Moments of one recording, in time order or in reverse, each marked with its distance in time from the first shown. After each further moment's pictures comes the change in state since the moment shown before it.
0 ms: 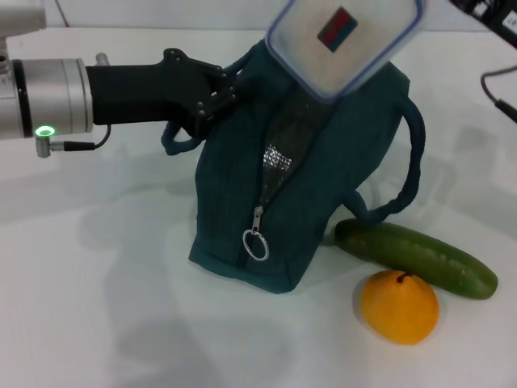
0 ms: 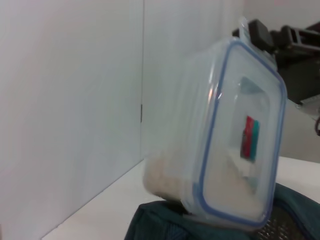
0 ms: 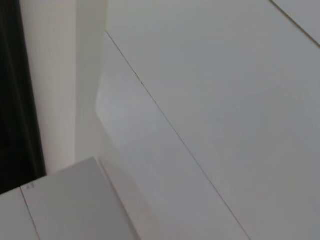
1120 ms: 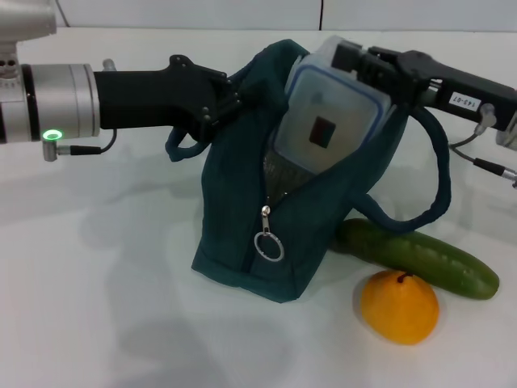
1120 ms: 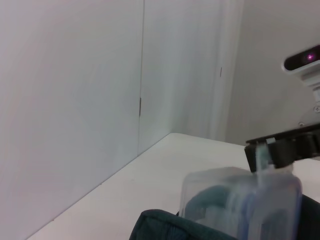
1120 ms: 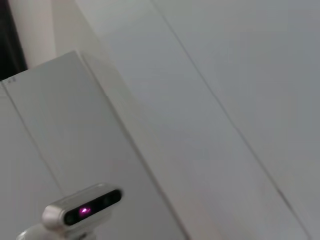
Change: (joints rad) left arm -0.014 -0.001 0.000 -0.036 0.010 -0.008 0.008; right arm -0.009 -0.006 -0.002 -0.038 -0.303 0.086 0.047
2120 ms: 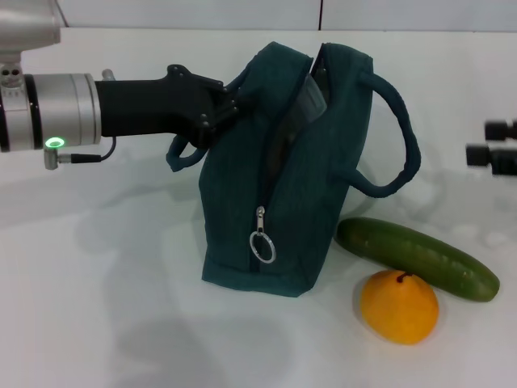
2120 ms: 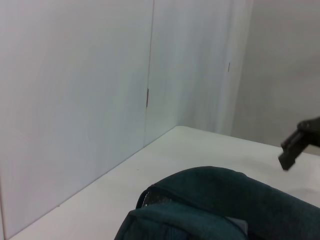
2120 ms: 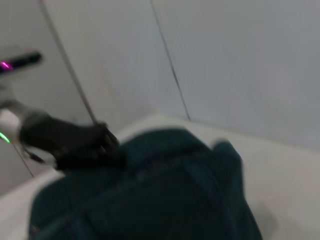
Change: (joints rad) left arm 0.003 -0.001 0.000 -0.034 0.008 -0.026 0.004; right arm -0.311 -0.016 0.332 -0.806 -0.797 -0.136 0.502
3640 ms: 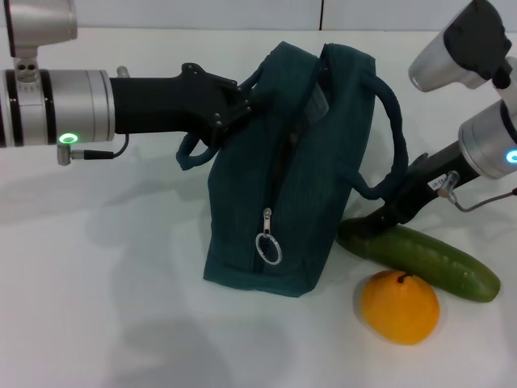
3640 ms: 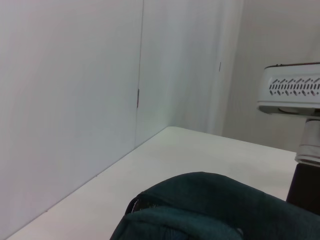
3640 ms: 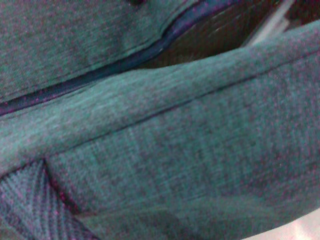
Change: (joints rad) left arm -0.029 -0.002 0.015 -0.021 -0.001 -0.004 0.002; right arm 0.396 0.034 -0.507 0.156 -0.452 0.179 0.412
